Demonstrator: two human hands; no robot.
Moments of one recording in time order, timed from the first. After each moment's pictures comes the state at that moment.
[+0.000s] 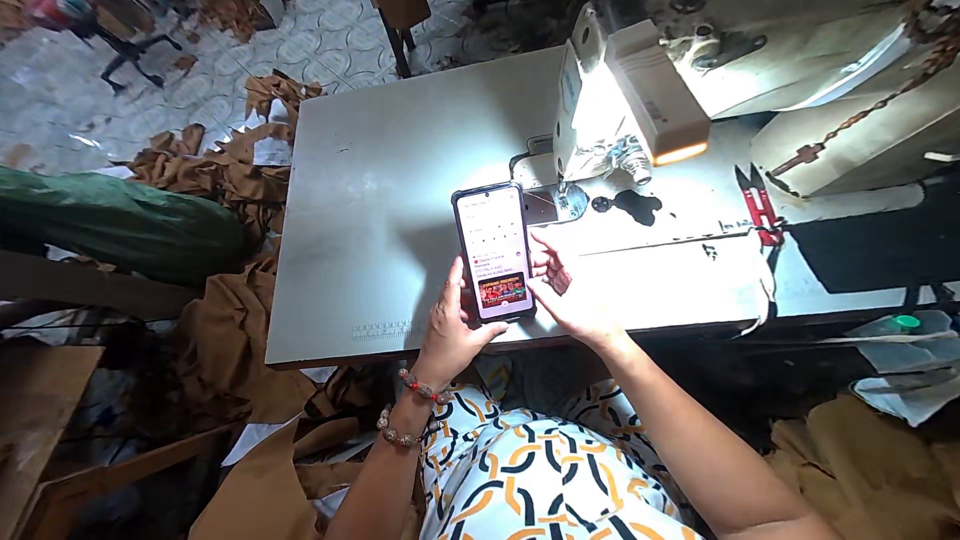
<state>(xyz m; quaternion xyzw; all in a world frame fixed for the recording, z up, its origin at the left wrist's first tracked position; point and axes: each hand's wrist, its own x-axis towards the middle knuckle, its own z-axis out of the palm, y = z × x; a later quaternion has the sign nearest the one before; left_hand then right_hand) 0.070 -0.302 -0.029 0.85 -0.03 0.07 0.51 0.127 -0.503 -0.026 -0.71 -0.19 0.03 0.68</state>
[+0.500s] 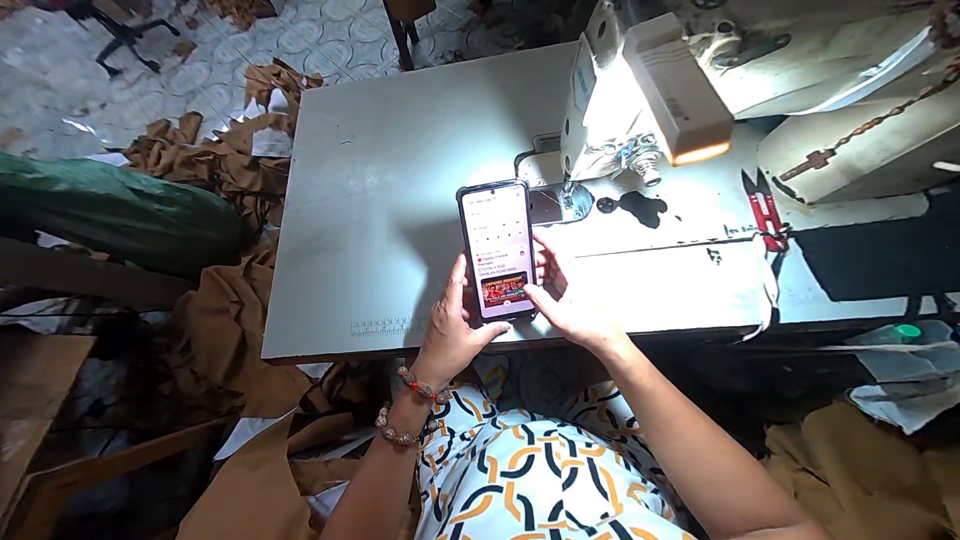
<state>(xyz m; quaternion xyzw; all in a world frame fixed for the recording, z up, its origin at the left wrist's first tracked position) 0.071 -0.301 -0.033 0.86 -0.04 0.09 0.51 0.129 -0.502 -0.029 -0.76 -0.21 0.02 0.62</state>
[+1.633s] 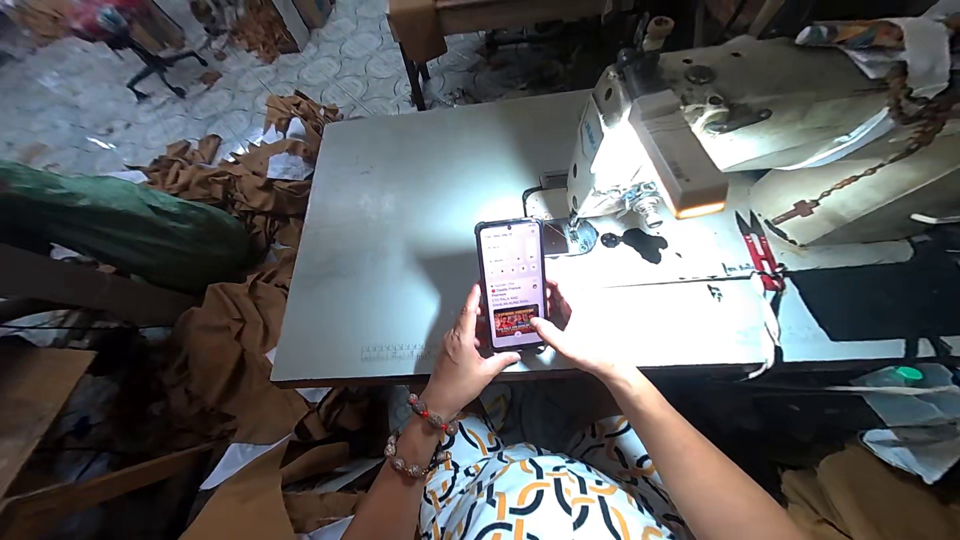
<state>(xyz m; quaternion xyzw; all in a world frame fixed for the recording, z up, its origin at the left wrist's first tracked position) 0.071 -0.303 -0.027 0.88 -0.04 0.09 0.47 0.133 -0.502 -0.021 -0.80 -0.16 0.08 0.57</state>
